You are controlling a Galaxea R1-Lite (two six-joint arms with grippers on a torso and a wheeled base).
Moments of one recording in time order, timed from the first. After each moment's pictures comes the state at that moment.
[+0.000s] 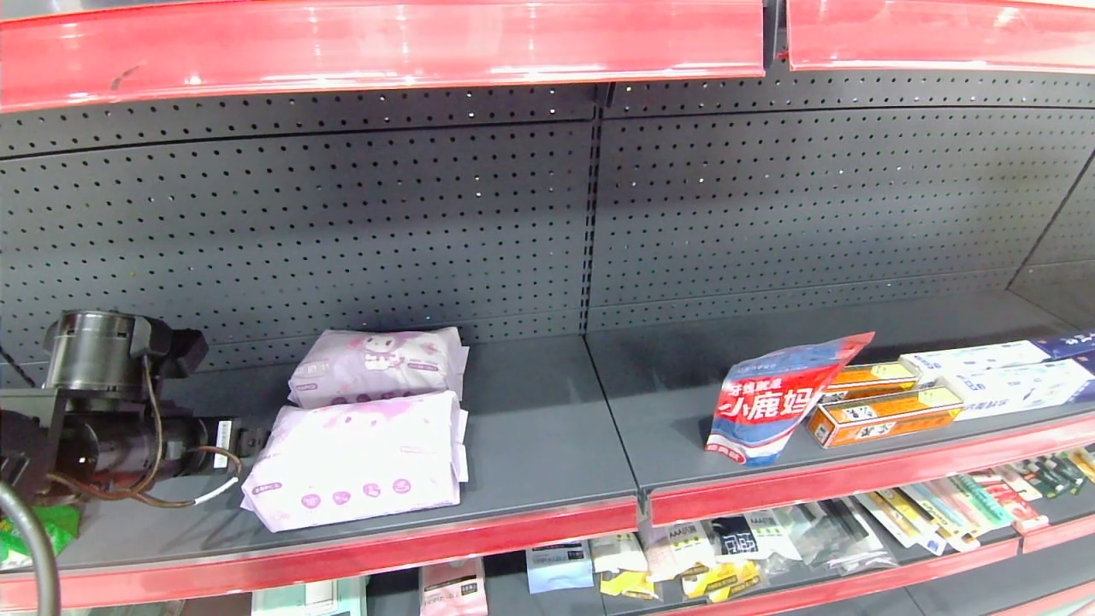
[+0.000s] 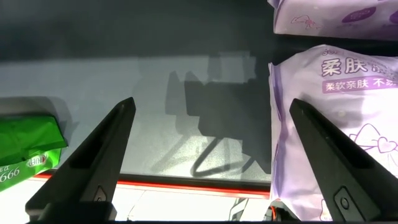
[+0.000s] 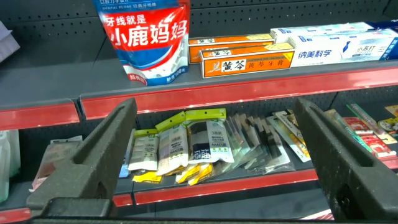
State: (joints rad) left arm 0.05 1.65 -0.62 -0.23 0.18 0.01; right arm 0.00 0.00 0.00 0.00 0.00 0.00
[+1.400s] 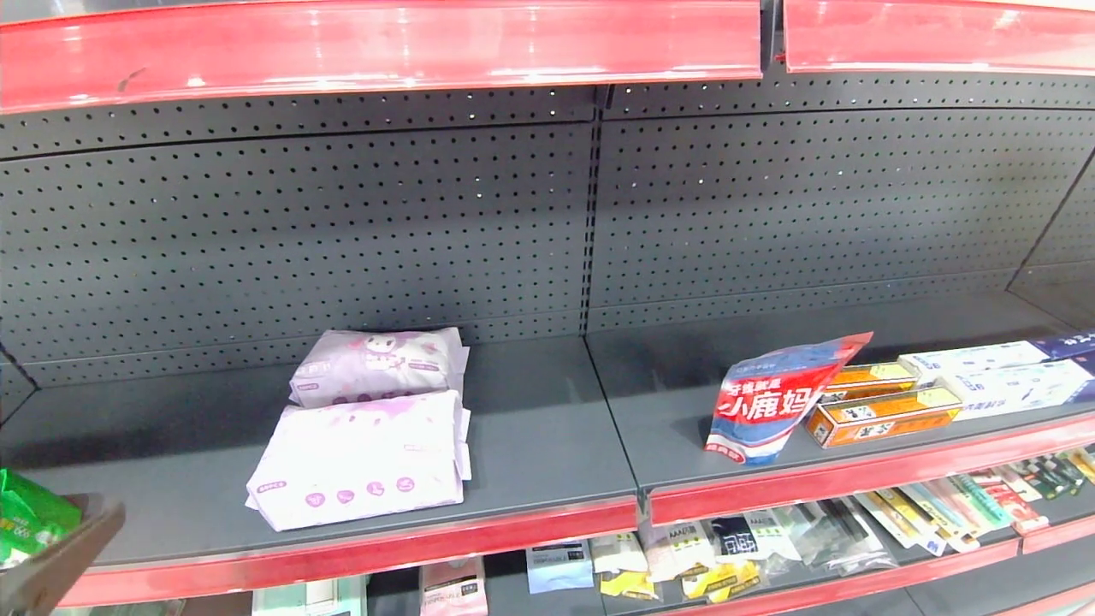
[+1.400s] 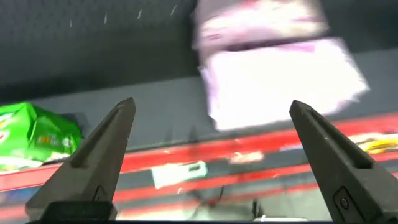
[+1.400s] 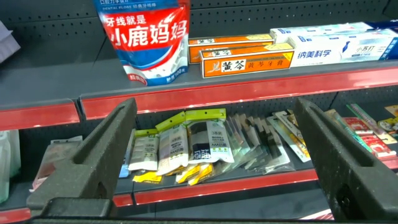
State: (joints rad) left arm 0.06 0.62 -0.38 0.05 -0.10 0.04; right arm 0.00 0.00 0.00 0.00 0.00 0.00
